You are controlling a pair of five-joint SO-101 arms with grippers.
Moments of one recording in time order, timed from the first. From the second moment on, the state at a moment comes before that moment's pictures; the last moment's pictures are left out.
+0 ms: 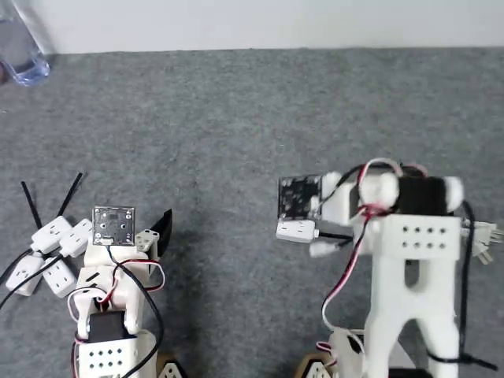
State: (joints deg) left arm -11.5 -92.2 97.1 36.7 -4.6; right arm -0.4 -31.2 17.1 100.5 87.2
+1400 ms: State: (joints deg) left arm -10.4 -92.2 97.1 36.7 -4.6; right arm 6.5 -31.6 57.8 70.9 76.3
